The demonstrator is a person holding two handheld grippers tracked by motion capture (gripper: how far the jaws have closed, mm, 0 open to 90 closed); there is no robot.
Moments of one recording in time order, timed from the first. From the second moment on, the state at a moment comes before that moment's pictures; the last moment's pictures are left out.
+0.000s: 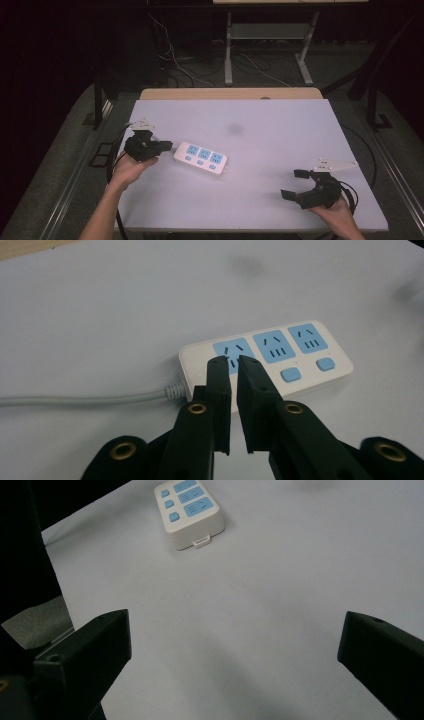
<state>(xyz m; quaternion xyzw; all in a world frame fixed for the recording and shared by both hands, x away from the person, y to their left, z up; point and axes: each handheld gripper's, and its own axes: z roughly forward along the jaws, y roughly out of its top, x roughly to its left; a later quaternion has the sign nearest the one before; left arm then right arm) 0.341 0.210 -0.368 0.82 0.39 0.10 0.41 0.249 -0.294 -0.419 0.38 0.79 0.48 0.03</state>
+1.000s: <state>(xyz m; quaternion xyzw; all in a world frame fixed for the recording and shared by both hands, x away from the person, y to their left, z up) 0.291 0.211 -0.380 0.78 0.41 0.11 0.46 0.248 -0.291 -0.419 0.37 0.79 0.48 0.03</state>
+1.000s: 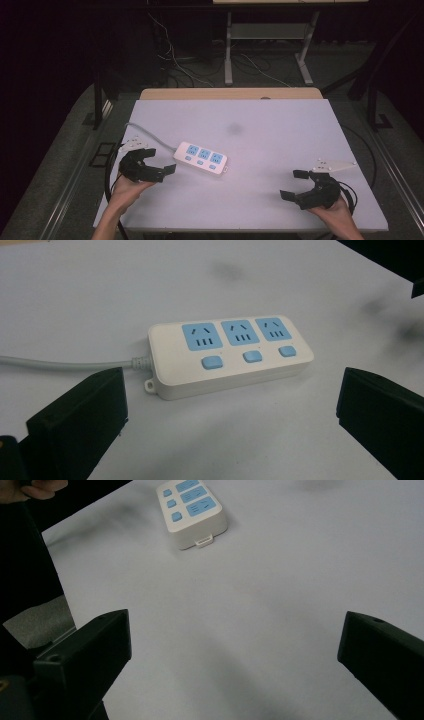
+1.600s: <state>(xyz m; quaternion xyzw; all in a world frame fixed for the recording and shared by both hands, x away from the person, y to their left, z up) 0.267 0.201 -0.402 0.78 0.39 0.11 0.48 0.247 -0.292 -0.420 0.37 0.79 0.48 0.03</state>
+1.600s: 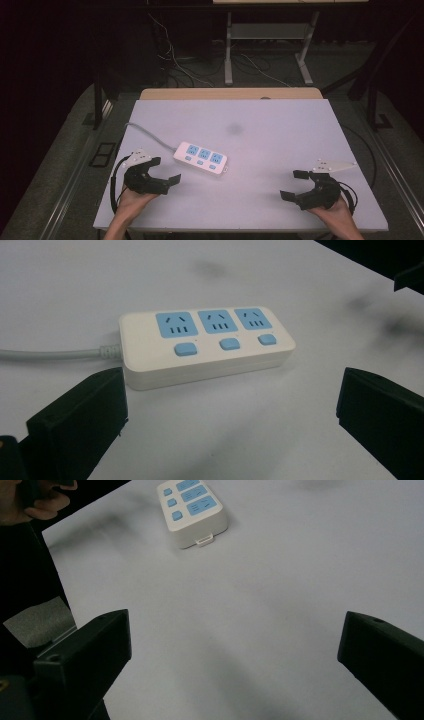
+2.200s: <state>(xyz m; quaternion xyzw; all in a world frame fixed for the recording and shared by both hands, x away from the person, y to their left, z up) 0.257 0.188 -0.421 0.79 0.37 0.10 0.49 0.246 -0.291 -0.421 0.37 0.79 0.48 0.03</state>
